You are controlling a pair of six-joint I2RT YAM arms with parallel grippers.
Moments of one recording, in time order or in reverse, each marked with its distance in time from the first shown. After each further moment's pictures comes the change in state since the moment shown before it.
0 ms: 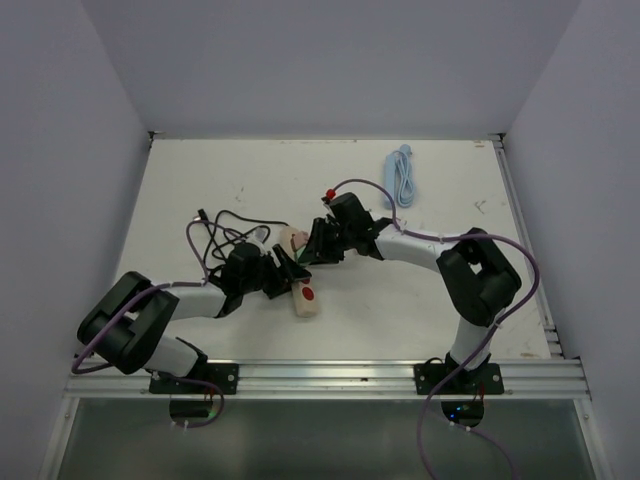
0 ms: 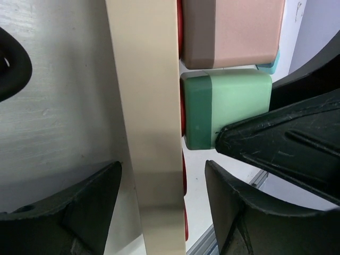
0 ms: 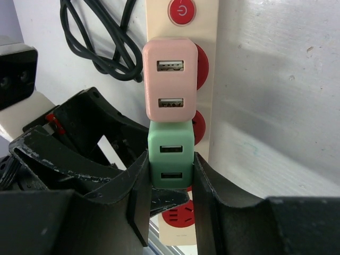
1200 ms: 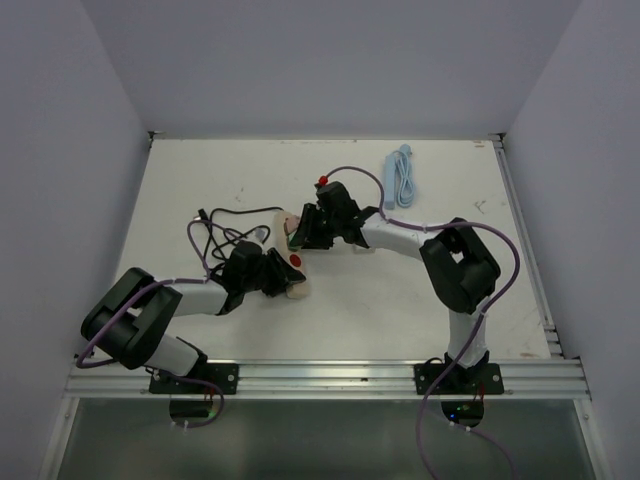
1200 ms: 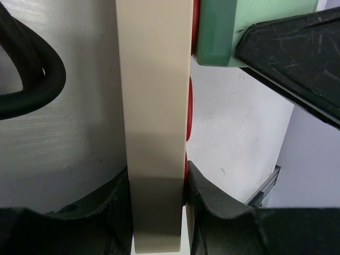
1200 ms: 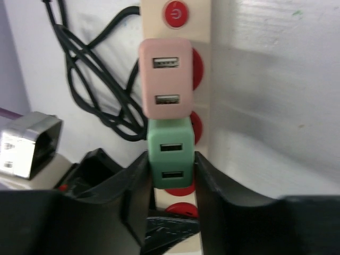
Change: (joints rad) left arm 0.003 0.032 0.022 -0.048 -0.023 0.002; right arm 0.003 0.137 0.178 -0.023 0.130 0.024
